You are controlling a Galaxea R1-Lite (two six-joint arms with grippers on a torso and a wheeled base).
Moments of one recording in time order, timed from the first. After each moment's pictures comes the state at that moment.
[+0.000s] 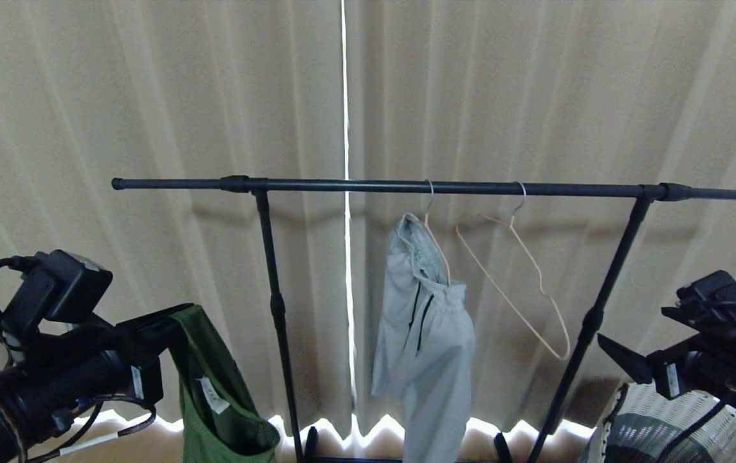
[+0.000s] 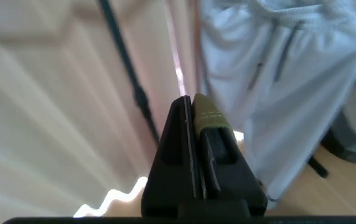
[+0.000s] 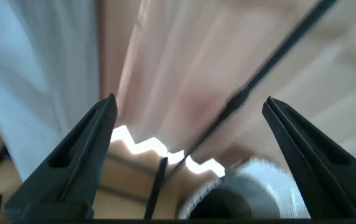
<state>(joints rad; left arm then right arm) -0.24 1.32 -0.27 -0.85 -0.17 0.18 0.02 1.48 -0.24 -0.85 0.06 -0.29</state>
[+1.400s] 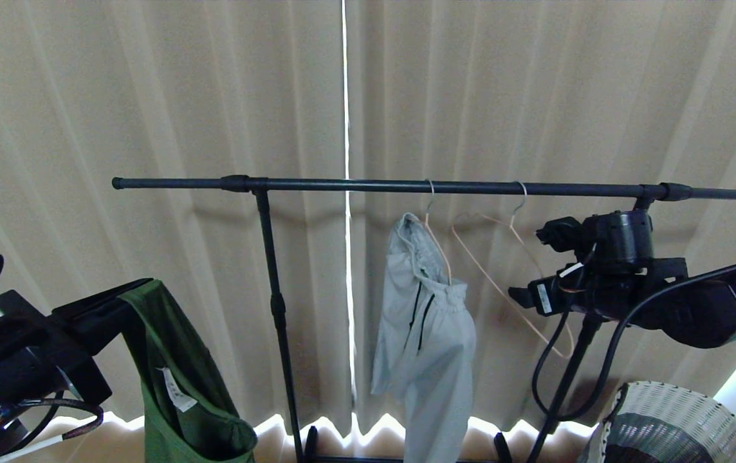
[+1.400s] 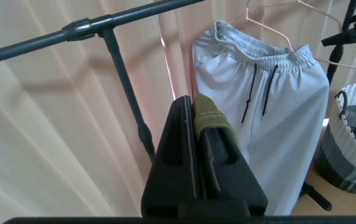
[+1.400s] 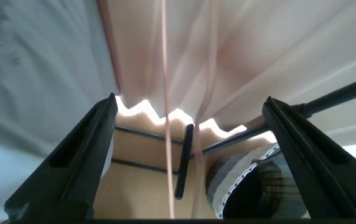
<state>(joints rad) -0.19 1.15 -0.27 -0.85 -0.27 0.18 0.22 1.91 -0.92 -0.36 -0.19 -0.03</state>
